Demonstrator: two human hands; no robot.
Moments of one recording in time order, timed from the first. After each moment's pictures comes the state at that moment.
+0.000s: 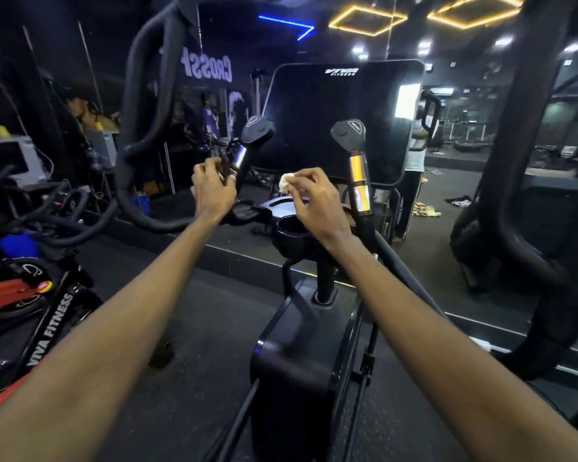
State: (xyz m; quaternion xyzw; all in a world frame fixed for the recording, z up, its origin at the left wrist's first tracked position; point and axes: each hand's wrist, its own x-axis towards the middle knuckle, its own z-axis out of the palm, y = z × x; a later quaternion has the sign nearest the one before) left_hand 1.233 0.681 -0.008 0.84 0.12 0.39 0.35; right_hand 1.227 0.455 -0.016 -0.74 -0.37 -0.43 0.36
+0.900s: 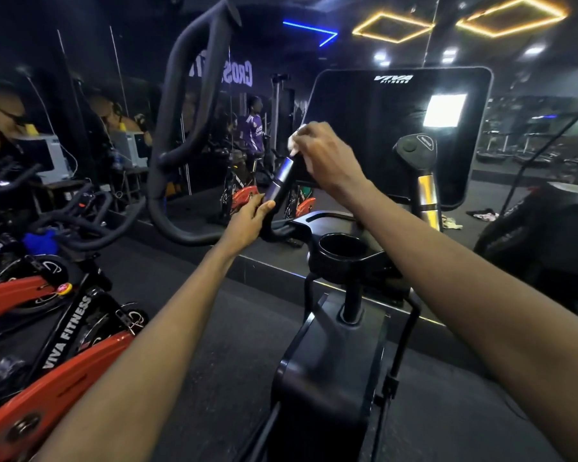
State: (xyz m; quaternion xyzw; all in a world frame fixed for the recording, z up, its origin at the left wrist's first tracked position) left_hand 1.250 0.730 -0.043 0.86 -0.02 0.25 0.44; right_hand 1.301 0.549 0.077 -0.79 -0.42 -0.44 0.10
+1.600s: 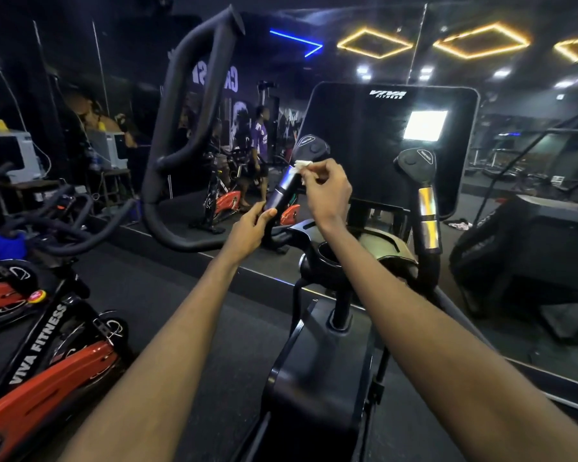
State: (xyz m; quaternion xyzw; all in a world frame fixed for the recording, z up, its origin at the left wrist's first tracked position) left_hand 1.262 0.738 -0.054 0.84 -0.03 0.24 0.49; right_hand 1.280 0.574 0.032 -0.71 -0.19 -0.40 0.55
